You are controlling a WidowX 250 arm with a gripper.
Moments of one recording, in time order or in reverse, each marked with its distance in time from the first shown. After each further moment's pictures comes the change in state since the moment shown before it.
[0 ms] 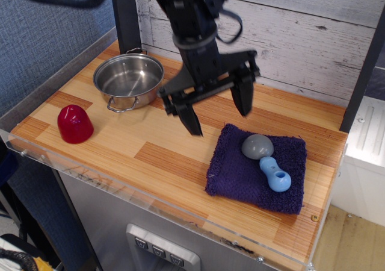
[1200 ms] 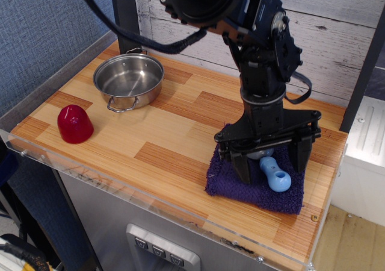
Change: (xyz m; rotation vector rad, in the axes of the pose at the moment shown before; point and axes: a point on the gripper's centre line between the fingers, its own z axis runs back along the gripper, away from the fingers) arm -0.047 -0.031 -0.049 0.053 0.079 -0.151
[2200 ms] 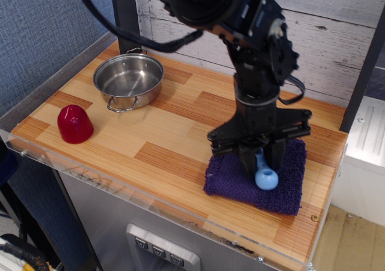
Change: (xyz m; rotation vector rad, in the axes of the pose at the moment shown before) arm 0.010 0.009 0.005 0.033 -0.064 0.028
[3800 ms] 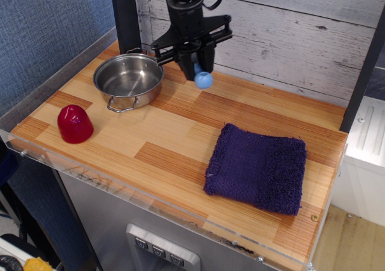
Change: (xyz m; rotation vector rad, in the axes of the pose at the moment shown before) arm 0.154 0.046 0.017 0.037 -0.124 0.223
